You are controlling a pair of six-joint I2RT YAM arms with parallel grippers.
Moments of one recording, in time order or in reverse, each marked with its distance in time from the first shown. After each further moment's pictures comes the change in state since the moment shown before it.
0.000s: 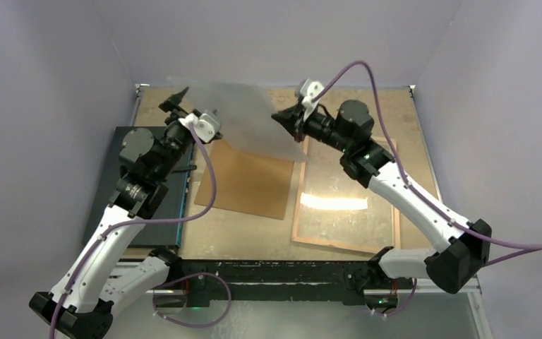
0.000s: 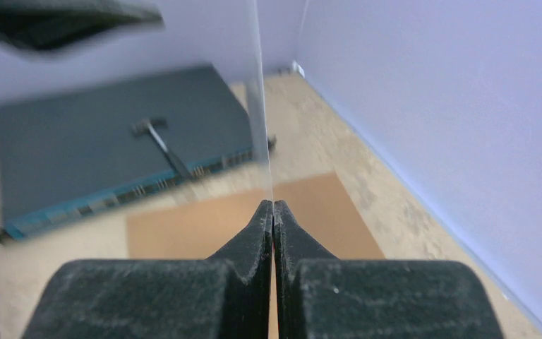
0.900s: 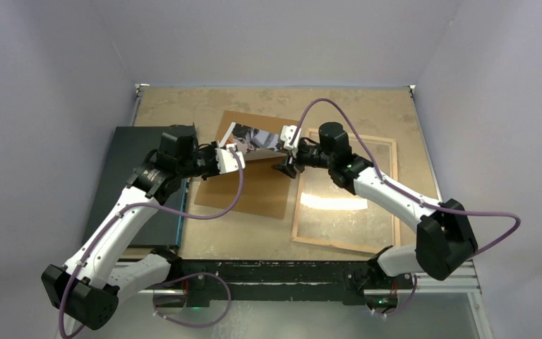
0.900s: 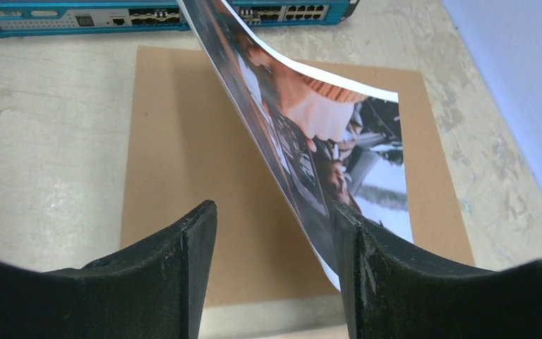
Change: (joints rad) left arm 0.002 0.152 -0.001 -0.562 0.315 0.170; right arm -0.056 0.098 -0.182 -0.095 -0.212 -0.257
